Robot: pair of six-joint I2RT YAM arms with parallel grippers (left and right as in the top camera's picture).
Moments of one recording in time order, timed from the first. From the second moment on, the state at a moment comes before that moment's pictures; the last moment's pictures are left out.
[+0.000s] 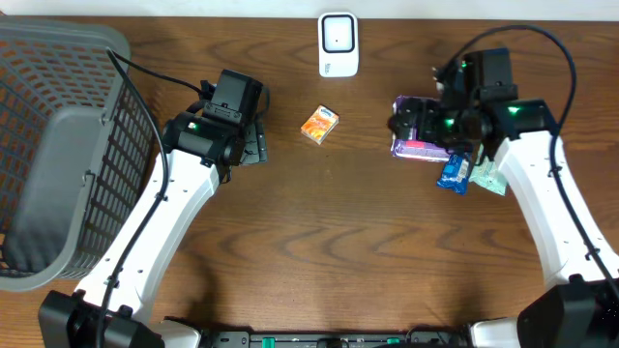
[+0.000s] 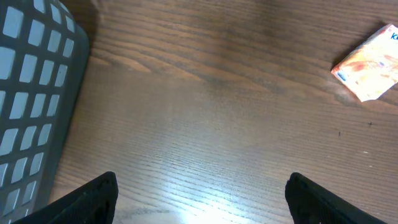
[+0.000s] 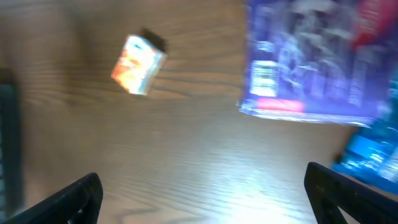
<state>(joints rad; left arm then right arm) -0.34 1.52 1.34 -1.00 -0.28 -0.44 0.12 1.59 1.38 -0.89 -0.31 0.31</state>
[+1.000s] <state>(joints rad) -0.34 1.52 1.34 -1.00 -0.28 -0.44 -0.32 1.60 1.16 -0.79 -0.02 0.36</state>
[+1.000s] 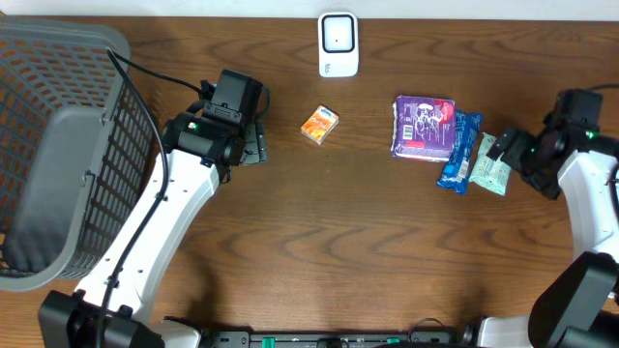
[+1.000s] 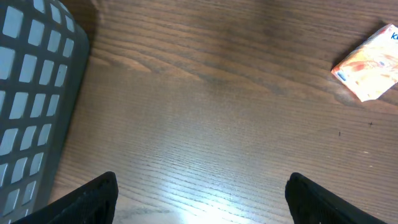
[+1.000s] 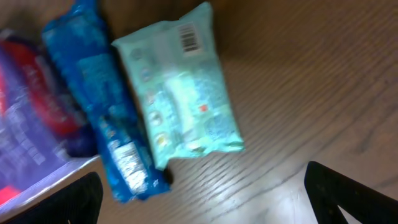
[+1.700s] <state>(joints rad) -0.34 1.52 1.34 -1.00 -0.28 -0.44 -0.38 1.77 1.03 -0.51 -0.19 0.31</state>
